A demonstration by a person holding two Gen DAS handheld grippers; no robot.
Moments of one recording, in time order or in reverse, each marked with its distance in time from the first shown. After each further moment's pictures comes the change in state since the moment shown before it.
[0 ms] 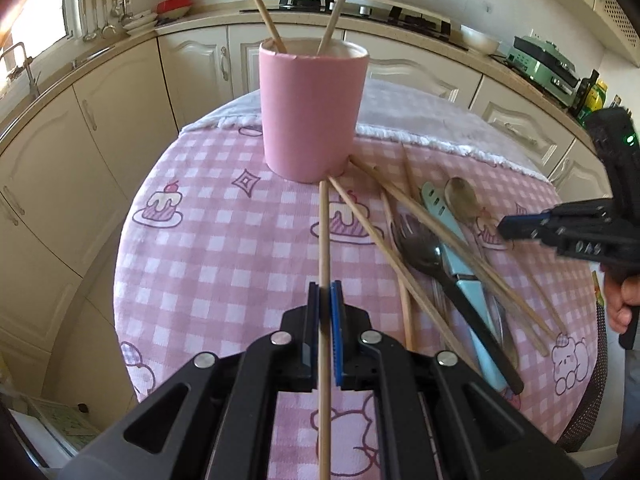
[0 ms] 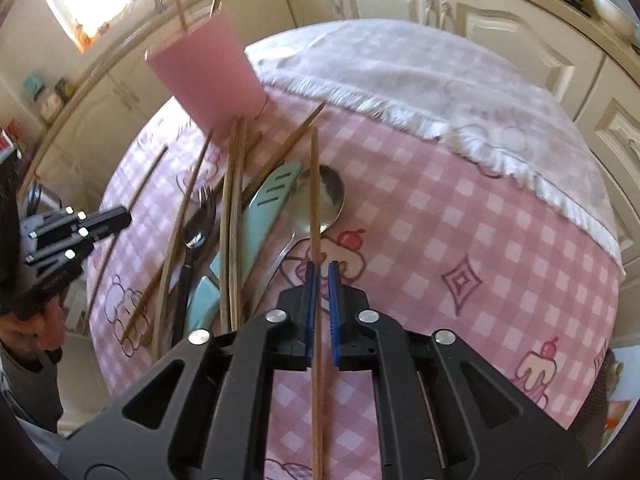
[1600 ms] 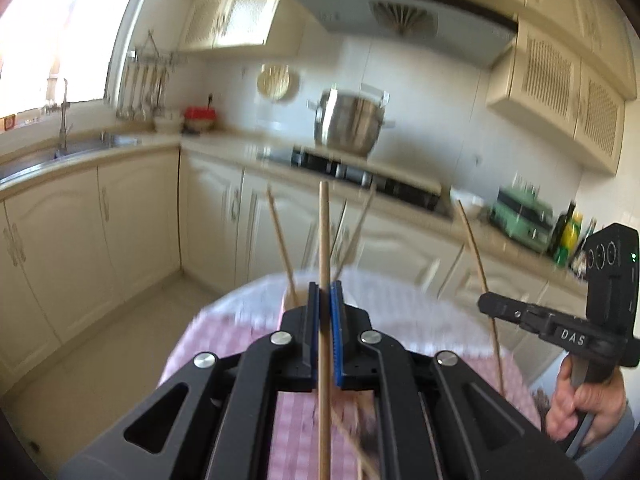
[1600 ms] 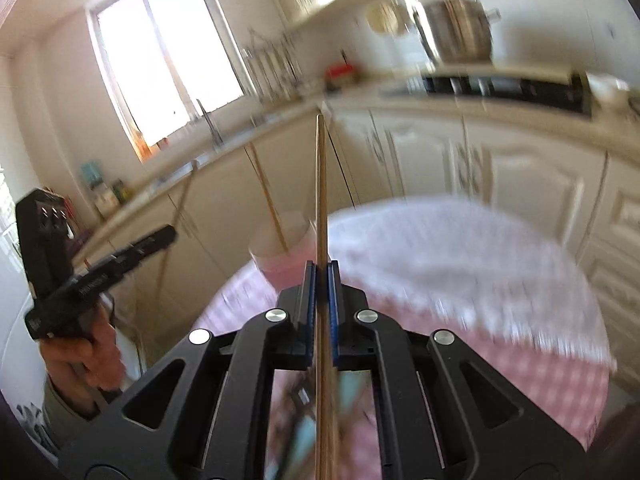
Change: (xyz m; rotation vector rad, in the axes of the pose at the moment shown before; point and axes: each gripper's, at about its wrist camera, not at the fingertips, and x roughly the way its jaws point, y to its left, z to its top) left arm -0.109 0.019 0.088 -0.124 -0.547 -0.060; right arm -0.120 0.033 0.063 -0.003 -0.611 0.183
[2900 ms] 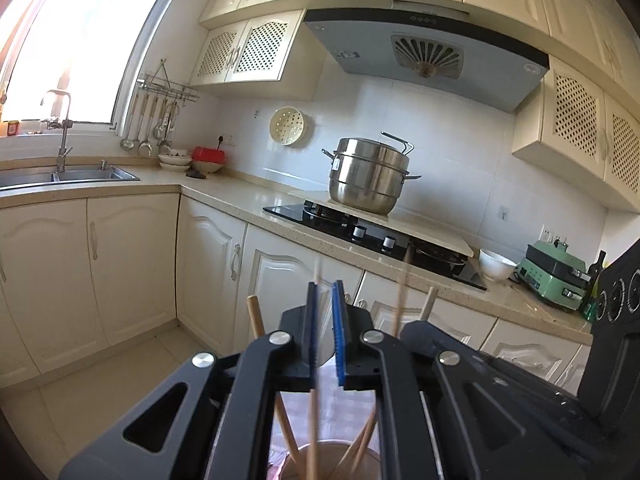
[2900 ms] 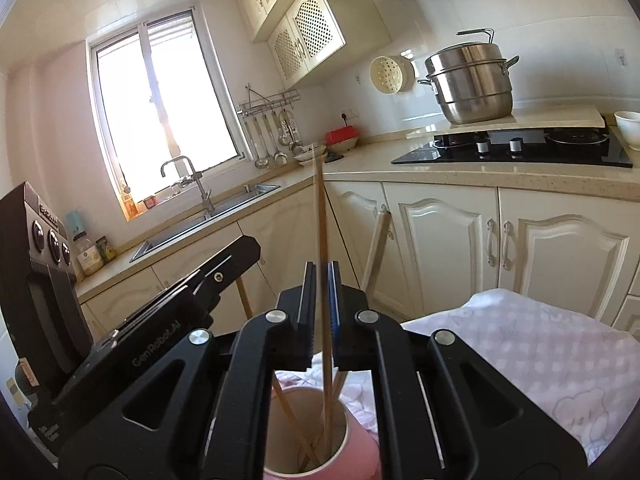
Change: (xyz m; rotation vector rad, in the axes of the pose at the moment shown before) left arm 0.128 0.009 0.046 -0.034 -0.173 0.051; right arm 0.122 0.007 0.044 0.023 -0.185 -0.040
